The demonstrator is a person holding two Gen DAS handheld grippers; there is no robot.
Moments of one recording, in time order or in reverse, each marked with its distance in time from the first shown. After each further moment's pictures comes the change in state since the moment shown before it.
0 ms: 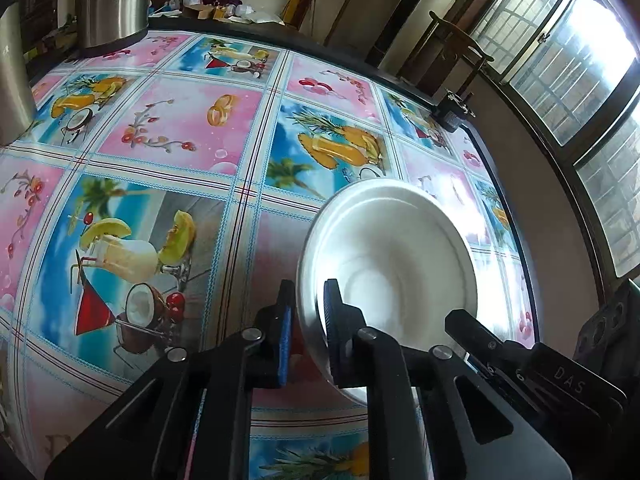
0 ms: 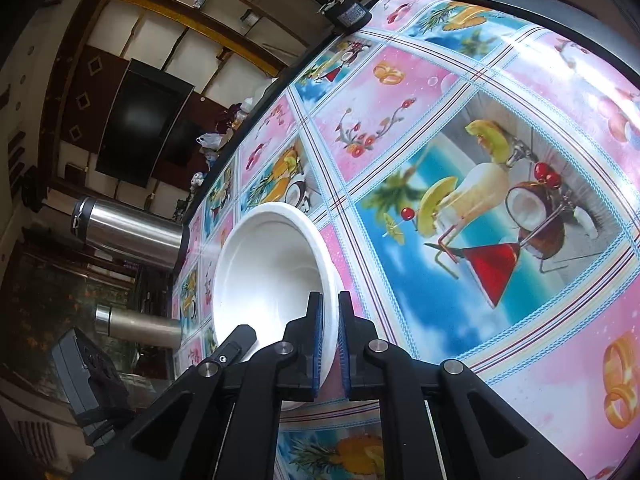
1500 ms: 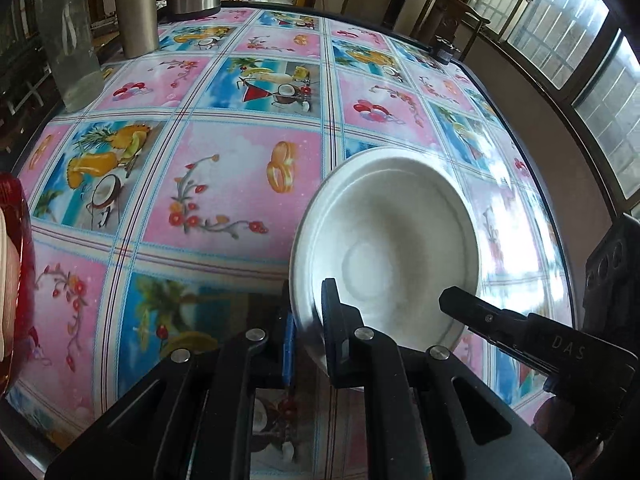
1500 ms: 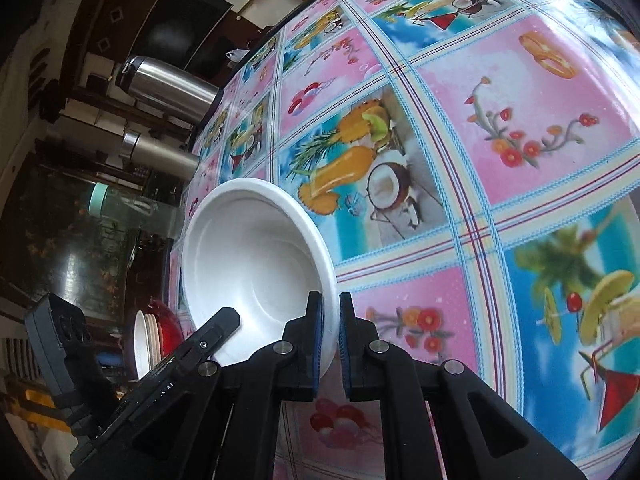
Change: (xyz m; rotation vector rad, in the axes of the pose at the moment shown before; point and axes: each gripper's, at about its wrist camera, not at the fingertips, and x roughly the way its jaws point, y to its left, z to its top) left arm -0.140 0.048 -0.185 0.067 0.044 0.132; right arm -0.082 -0.013 -0.187 -0.188 0.238 0.018
